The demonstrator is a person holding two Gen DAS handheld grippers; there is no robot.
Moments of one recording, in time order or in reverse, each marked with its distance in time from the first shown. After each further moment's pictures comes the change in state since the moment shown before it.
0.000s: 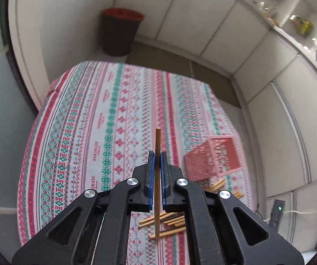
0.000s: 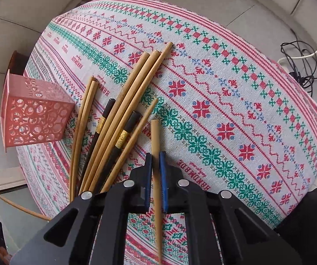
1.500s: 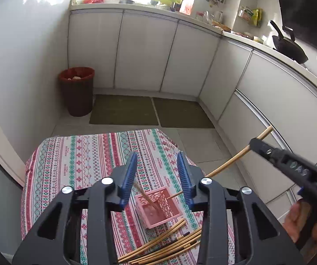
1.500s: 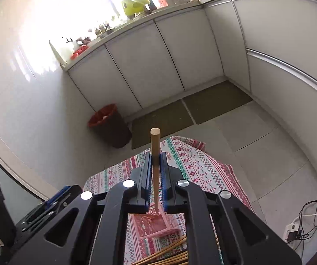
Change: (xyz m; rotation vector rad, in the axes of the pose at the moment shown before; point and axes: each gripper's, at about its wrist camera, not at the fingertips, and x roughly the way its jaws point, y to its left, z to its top) left arm -0.027 -0.135 0.053 0.263 -0.247 -0.062; right arm -0.231 0.140 0.062 -0.510 -0.634 0.327
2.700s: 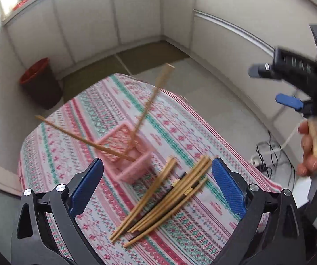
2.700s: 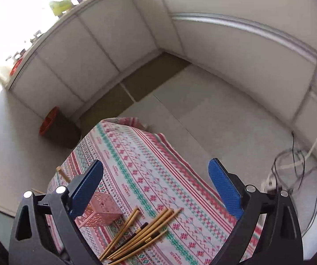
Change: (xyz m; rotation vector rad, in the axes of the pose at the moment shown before) left arm 0.051 -0.083 -0.098 0.428 0.362 -0.071; right arm -0.009 -0.146 -0.050 0.330 0.123 -0.270
